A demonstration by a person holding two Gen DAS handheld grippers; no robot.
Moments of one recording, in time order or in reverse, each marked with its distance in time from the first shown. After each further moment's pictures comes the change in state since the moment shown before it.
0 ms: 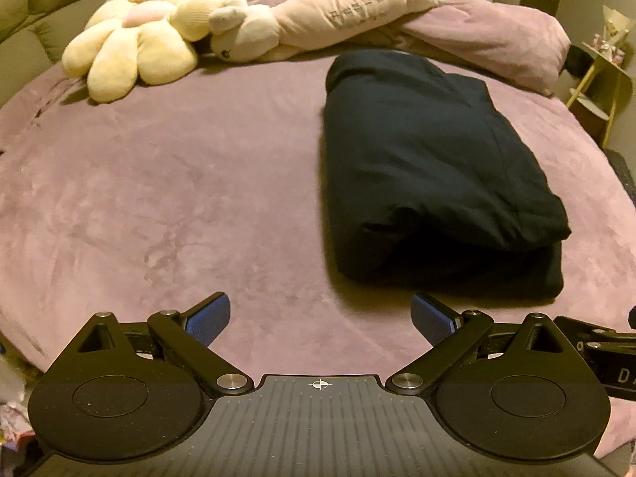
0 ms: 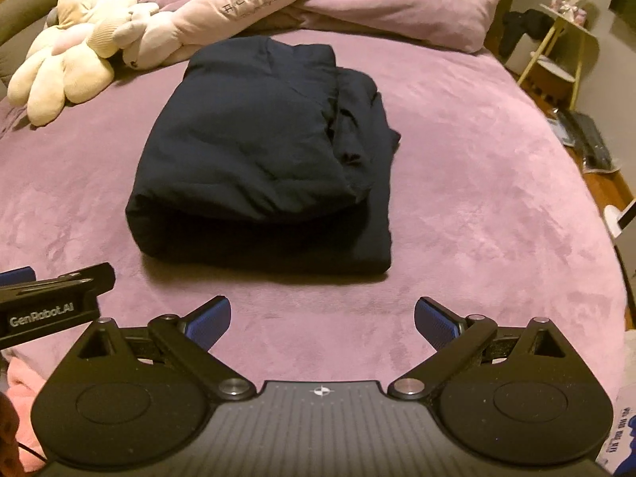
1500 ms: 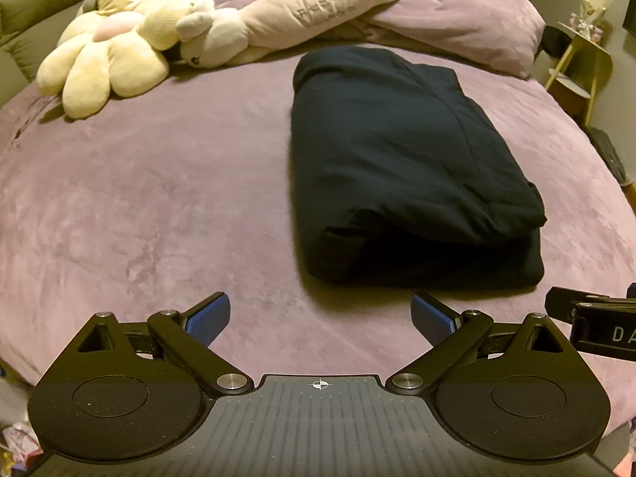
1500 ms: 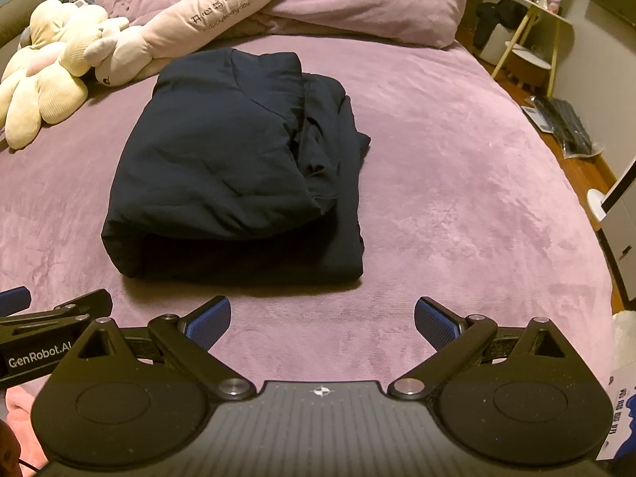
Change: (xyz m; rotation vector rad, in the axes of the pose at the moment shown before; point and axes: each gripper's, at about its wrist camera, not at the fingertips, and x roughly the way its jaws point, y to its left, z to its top) left arm -0.003 -0.021 0.006 0.072 0.016 -0.032; right arm -0.002 -0.014 0.006 0.070 -0.001 -0.041
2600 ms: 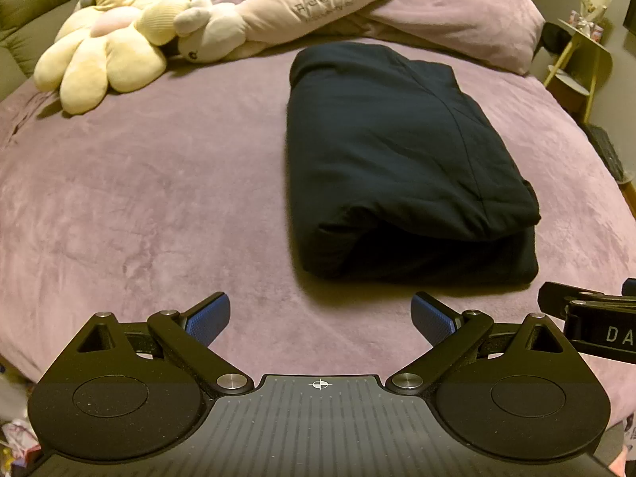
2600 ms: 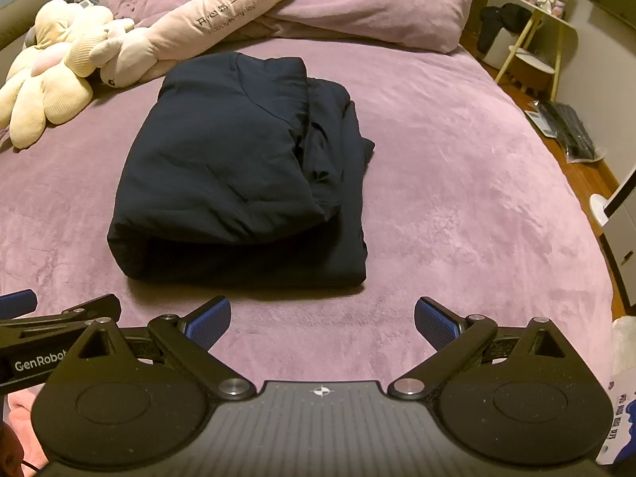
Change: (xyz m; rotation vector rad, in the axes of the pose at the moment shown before) left arm -0.002 -0.003 0.000 -0.003 0.018 -0.005; right arm -0.004 0.001 0.002 -0.011 -0.008 0.009
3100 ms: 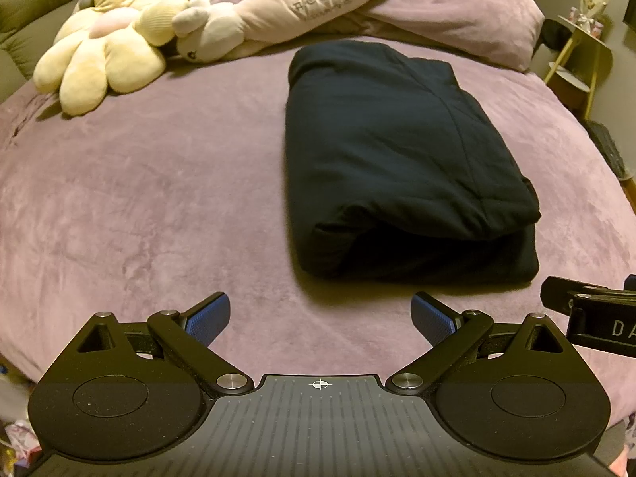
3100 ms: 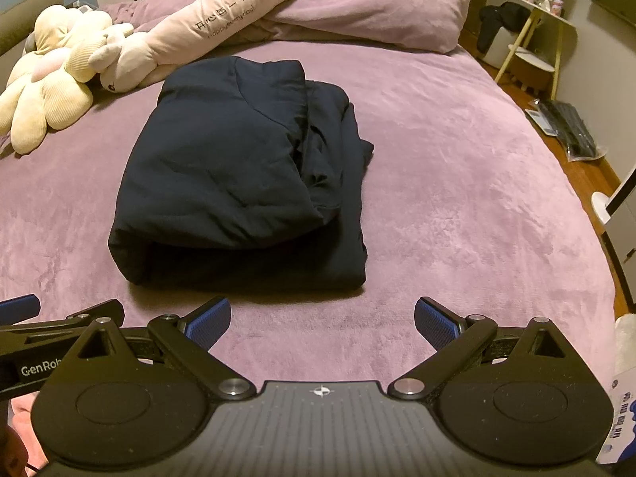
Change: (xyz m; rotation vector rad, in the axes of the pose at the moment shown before) left arm 0.000 -0.003 0.001 0.006 0.008 0.006; right arm -0.001 -0.003 0.001 0.011 -0.005 0.009
